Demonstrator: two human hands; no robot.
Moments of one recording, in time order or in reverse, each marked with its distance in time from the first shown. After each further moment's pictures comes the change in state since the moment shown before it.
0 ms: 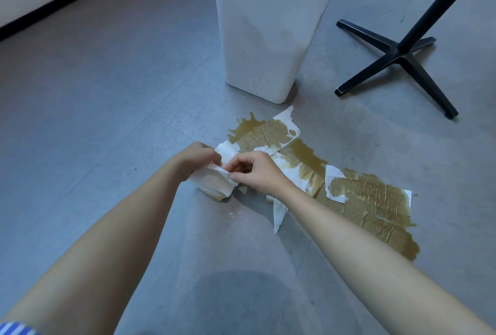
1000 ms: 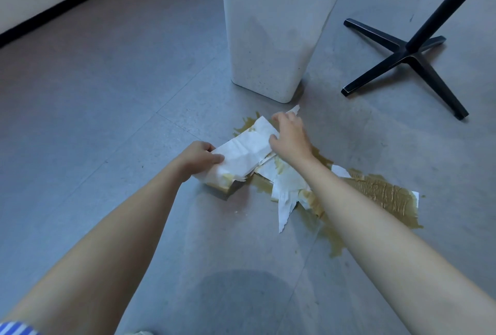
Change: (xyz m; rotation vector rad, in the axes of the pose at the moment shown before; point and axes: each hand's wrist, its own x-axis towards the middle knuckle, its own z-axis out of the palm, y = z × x) left_hand 0.004 -0.016 -0.005 0.016 0.086 0.100; right_hand 0.042 0.005 -0.055 -0.702 0.398 0.113
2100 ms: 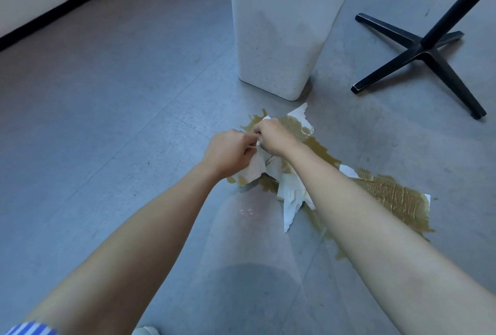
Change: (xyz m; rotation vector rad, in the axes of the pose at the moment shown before) left_hand -0.010 0.029 0.038 0.724 0.342 0.723; right_hand 0.018 -0.029 0.016 -0.052 -0.322 -0.166
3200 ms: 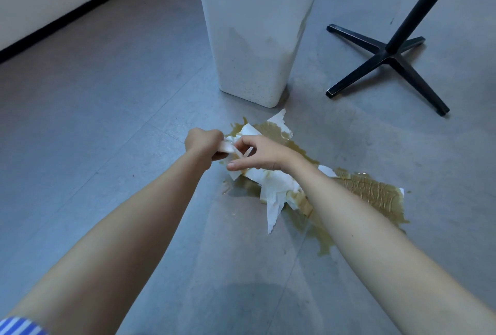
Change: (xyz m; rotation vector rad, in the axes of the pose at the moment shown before) left_hand 0.026 0.018 -0.027 -1.007 0.067 -1.051; right_hand -0.056 0.008 -0.025 0.533 -0.242 -0.005
